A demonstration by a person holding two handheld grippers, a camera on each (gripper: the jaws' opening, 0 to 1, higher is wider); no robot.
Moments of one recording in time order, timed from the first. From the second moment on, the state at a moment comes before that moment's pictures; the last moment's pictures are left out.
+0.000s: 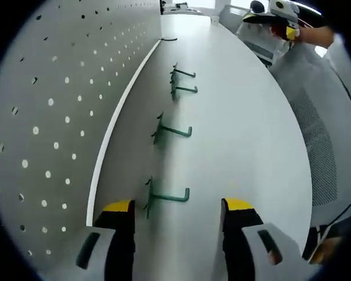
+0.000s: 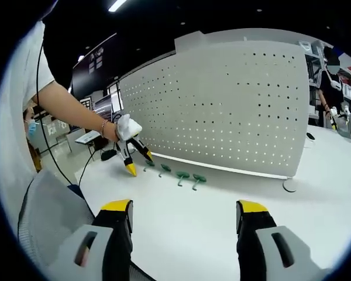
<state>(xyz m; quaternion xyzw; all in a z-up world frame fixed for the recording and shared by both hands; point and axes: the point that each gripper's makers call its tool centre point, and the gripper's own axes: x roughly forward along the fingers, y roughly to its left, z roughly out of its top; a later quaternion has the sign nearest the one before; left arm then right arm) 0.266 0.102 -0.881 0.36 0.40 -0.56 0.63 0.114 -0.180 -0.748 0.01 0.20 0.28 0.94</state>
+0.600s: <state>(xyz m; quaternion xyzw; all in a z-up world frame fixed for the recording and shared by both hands) 0.281 0.107 -0.880 0.34 0.41 -0.54 0.65 0.115 -0.178 -0.744 0.01 0.19 0.28 0.94</state>
